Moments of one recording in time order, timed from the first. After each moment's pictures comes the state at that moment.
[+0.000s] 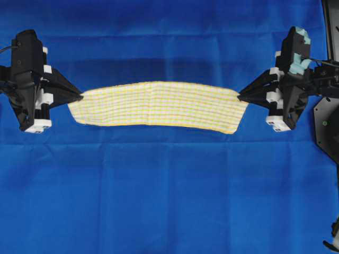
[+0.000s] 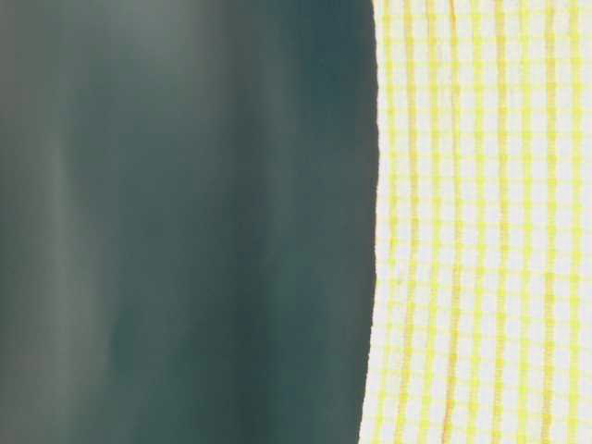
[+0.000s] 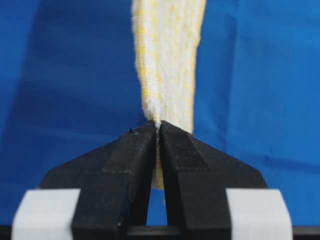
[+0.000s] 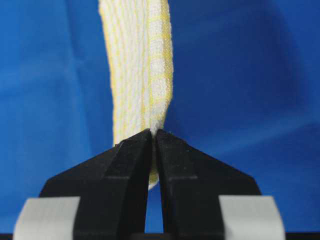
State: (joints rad) left arm 0.09 -0.58 1.03 -0.04 0.23 -0.05; right arm -0.19 -0.60 1.07 0.26 0.19 0.10
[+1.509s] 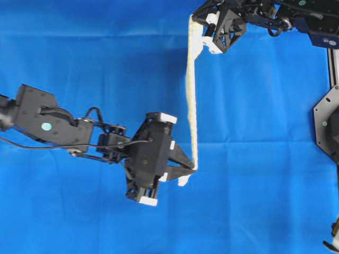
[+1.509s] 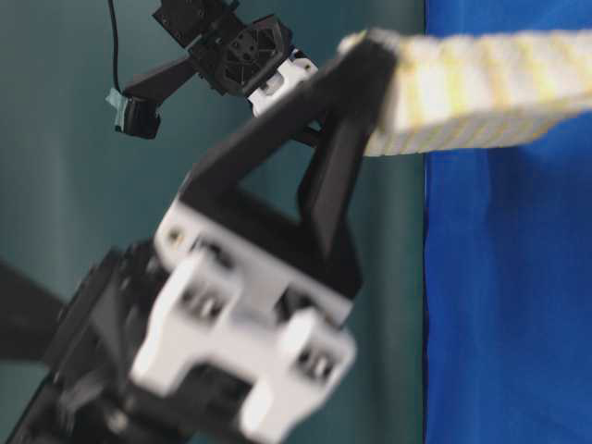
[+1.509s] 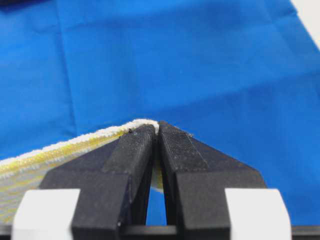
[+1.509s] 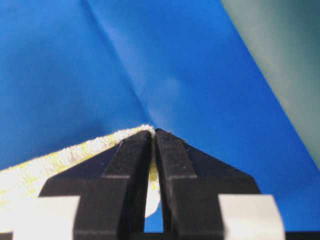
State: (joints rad) left arm -0.21 0.12 0.36 -0.04 0.00 0.12; right arm -0.52 -0.09 0.62 0.00 0.13 0.09
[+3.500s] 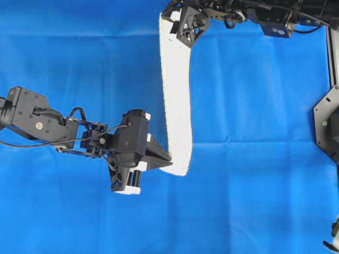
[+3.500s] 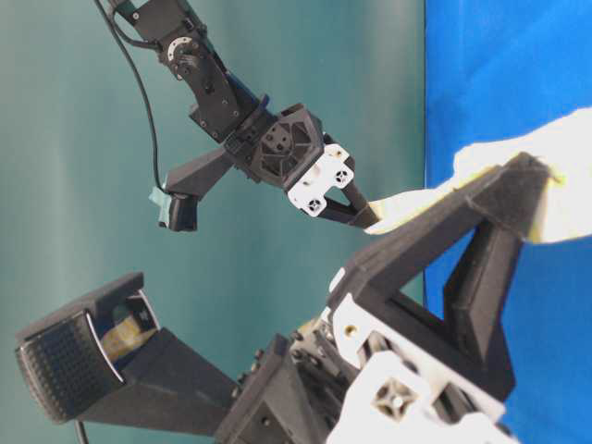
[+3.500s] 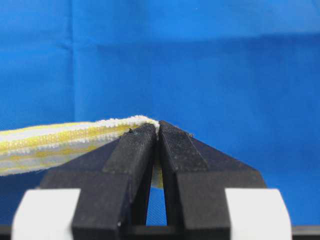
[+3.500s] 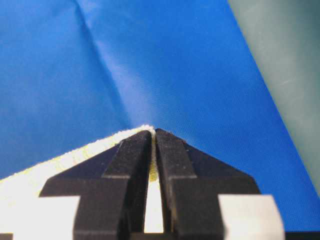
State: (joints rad) left arm -0.20 0.12 0.60 -0.05 -0.20 -0.07; right arm -0.49 0.16 0.38 -0.03 0.17 0.08
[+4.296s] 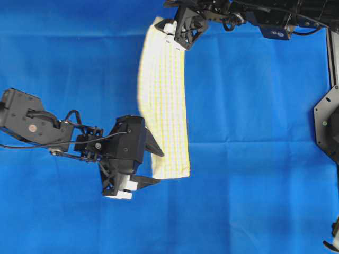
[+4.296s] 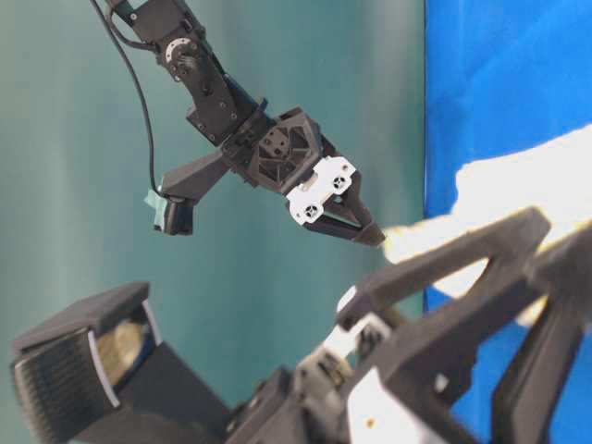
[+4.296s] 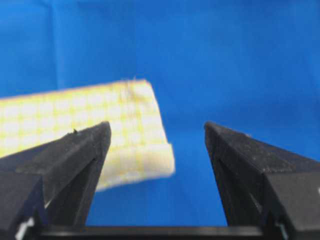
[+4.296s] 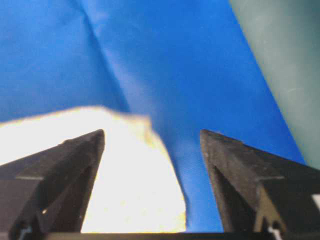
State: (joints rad) left arm -0.22 0.06 0.60 -0.05 0.00 -0.07; right arm -0.47 0.16 0.38 -0.03 0.16 0.10
